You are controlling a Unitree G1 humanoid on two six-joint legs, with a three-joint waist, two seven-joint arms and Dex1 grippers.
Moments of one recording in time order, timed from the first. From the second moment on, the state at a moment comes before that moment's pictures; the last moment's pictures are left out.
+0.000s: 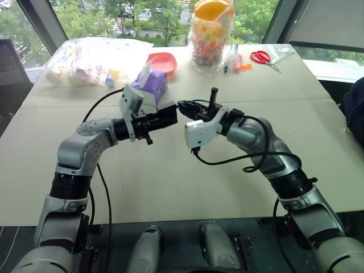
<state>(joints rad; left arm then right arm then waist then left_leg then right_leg) -0.61 0.51 -0.01 -0.01 -0.57 0.64 -0.90 -0.69 -0.49 0.34 -0.03 -0.64 -0.27 0.53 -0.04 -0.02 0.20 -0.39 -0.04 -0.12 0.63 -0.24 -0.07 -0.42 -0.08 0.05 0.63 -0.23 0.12</state>
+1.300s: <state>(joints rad) -0.60 0.61 -0.09 -0.02 -0.49 0.42 -1.26 -1.01 -0.57 0.24 -0.05 0.48 1.14 1.20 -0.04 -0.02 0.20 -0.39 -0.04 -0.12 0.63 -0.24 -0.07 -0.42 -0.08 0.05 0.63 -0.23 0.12</state>
